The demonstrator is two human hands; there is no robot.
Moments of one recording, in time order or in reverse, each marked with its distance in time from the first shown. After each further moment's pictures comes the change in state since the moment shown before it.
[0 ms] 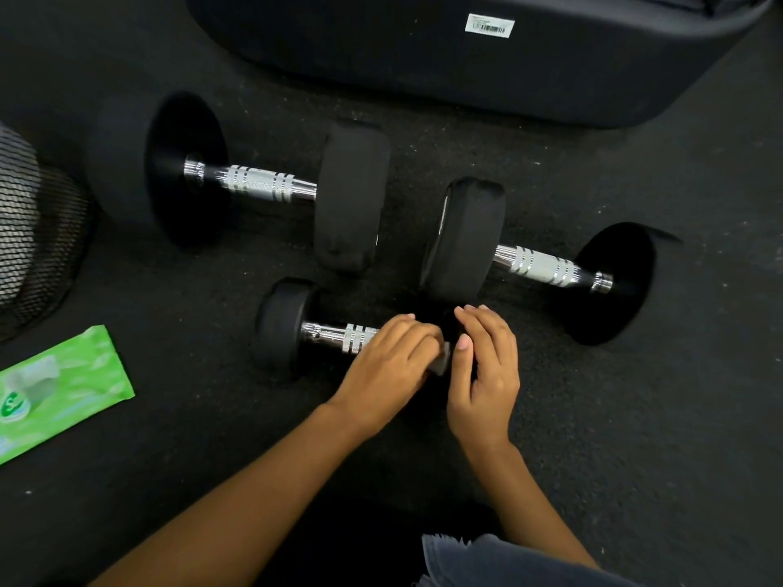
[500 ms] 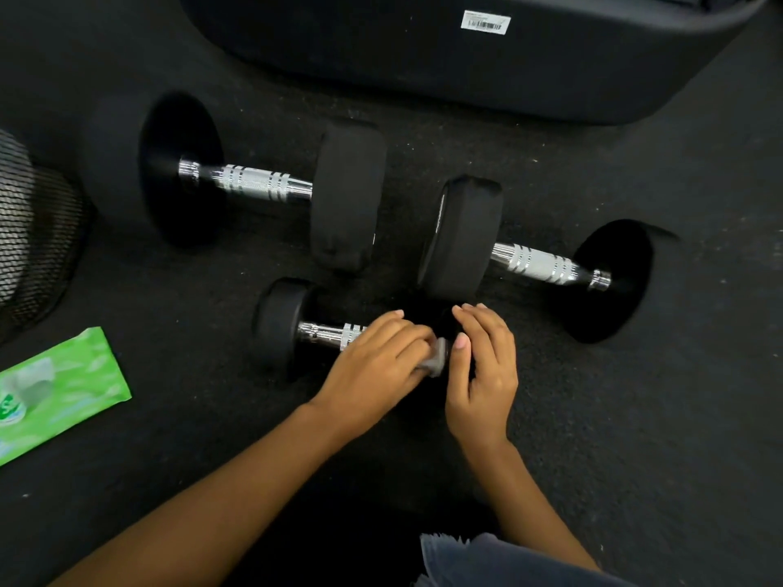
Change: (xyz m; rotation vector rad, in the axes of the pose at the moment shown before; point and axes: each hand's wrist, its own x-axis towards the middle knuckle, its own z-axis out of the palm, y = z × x) left_hand -0.005 -0.005 -0.017 0.029 -0.064 0.001; right_hand 0.001 0.000 0.001 0.005 -0.007 -0.004
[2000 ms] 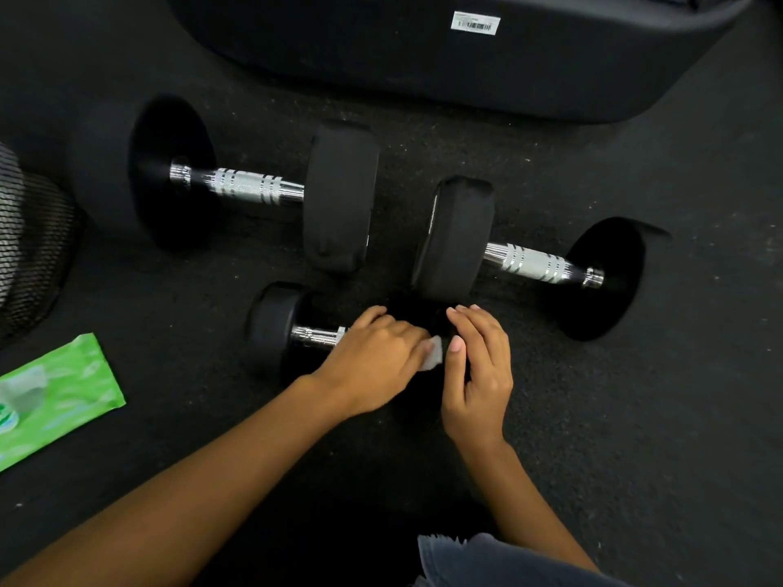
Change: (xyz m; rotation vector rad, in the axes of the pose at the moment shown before) left_hand 0.024 -0.001 -0.010 0.069 -0.424 -0.188; right_hand -0.003 0.003 0.000 0.016 0.009 -0.007
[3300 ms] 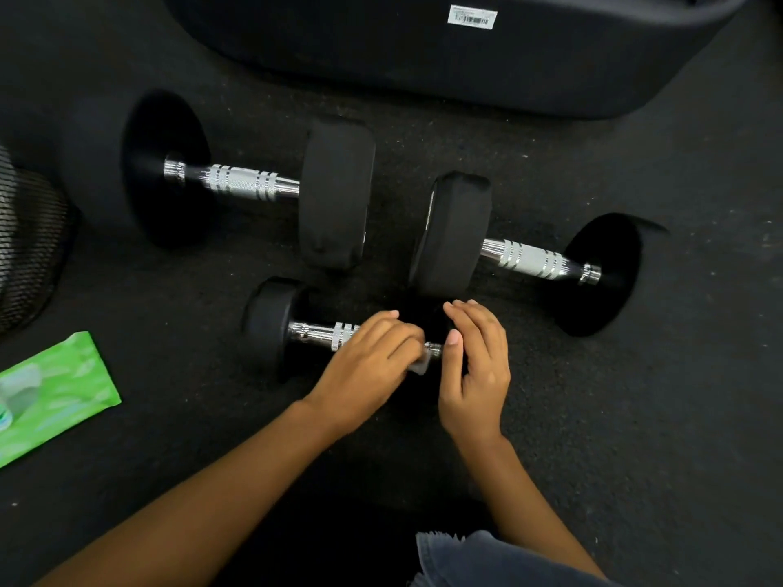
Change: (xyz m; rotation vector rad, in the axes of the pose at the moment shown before) left_hand -0.016 -0.007 0.027 -0.090 0.475 0.257; right_hand 0.002 -0.002 0.001 -0.010 0.003 0.011
